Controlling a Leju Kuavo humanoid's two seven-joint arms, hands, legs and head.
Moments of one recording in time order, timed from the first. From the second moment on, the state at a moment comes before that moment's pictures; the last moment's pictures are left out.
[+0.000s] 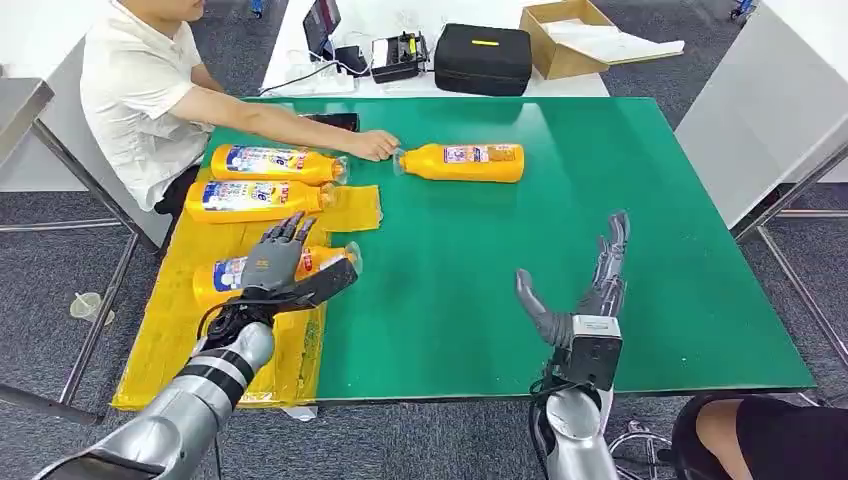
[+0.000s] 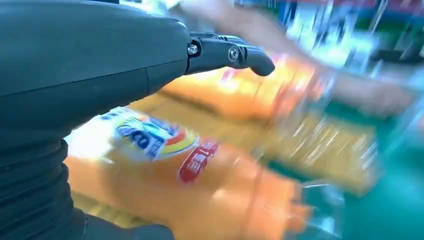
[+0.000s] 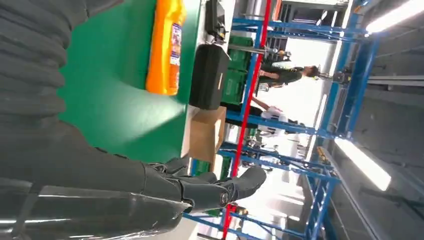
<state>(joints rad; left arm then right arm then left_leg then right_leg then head) -0.65 -0.16 -0.33 -0.57 -0.96 0.40 -0.10 0.00 0.16 0.15 -1.58 0.31 -0.35 -0.64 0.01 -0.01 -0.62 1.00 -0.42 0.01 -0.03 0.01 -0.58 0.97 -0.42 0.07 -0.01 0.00</state>
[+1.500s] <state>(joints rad) -0.10 -0.23 -0.47 -1.34 -0.26 0.30 -0.31 -0.04 -0.12 0.12 -1.29 1.14 -0.55 -0.19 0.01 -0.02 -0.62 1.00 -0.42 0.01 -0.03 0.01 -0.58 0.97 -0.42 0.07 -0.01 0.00</state>
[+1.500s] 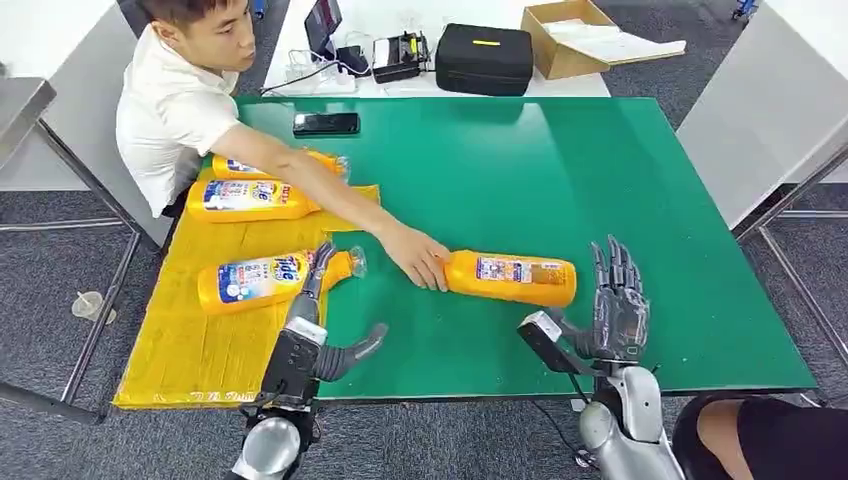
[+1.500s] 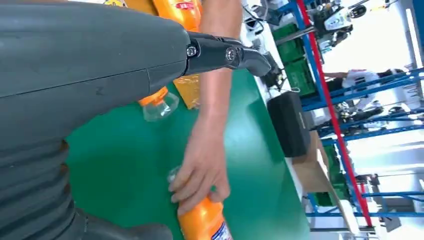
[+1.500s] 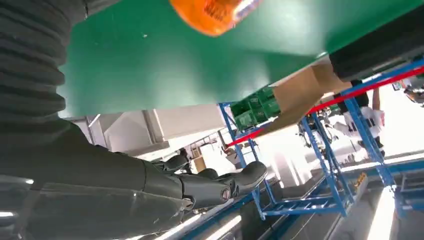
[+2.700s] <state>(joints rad) -0.11 -0.24 -0.49 -1.34 -0.24 0.31 -0.29 -0.29 -0.11 0.23 -0.87 1.06 -0.38 -0.25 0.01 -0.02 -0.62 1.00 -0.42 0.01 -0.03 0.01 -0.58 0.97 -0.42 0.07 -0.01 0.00</state>
